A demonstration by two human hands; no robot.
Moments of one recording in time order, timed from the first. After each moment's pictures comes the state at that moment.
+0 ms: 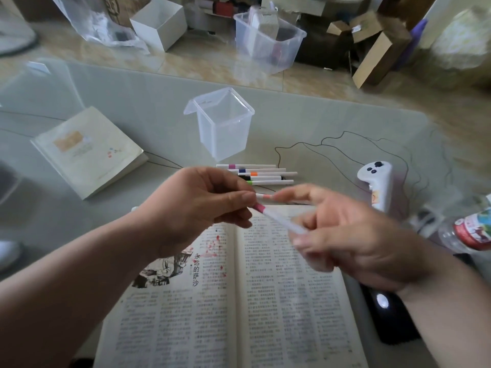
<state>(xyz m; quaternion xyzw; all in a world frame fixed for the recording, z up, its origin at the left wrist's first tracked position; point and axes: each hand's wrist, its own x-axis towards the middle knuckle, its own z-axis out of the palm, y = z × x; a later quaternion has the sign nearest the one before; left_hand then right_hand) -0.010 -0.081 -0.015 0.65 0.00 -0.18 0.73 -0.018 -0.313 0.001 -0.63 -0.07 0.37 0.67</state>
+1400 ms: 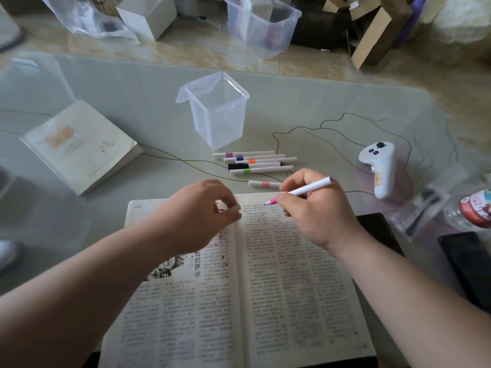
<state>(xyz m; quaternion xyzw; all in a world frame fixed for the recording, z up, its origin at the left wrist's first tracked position) -0.007 -0.078 -0.052 0.95 -0.08 -0.15 0.28 0.001 -0.290 -0.065 -0.85 0.03 0.06 0.52</state>
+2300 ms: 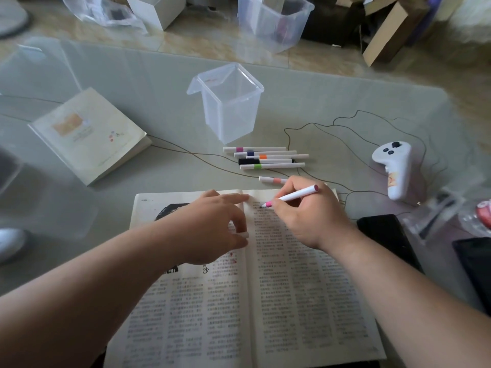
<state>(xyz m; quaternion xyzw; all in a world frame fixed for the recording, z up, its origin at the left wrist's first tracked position) -0.014 -0.074 -0.063 0.92 -0.15 -0.28 0.21 0.006 -0.273 -0.082 -0.91 -0.01 0.08 0.41</state>
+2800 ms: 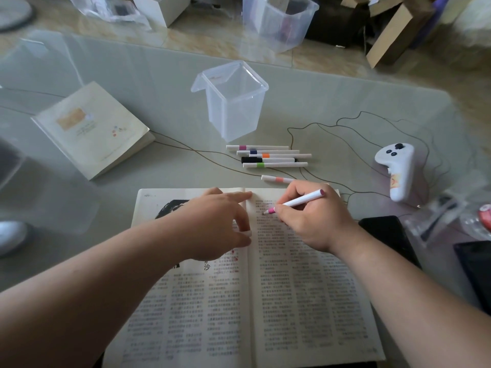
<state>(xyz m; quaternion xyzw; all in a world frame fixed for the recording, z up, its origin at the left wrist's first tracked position) -0.013 -0.075 -0.066 0.92 -0.14 -0.29 0.21 0.002 -0.277 -0.078 -0.89 -0.04 0.12 0.44</state>
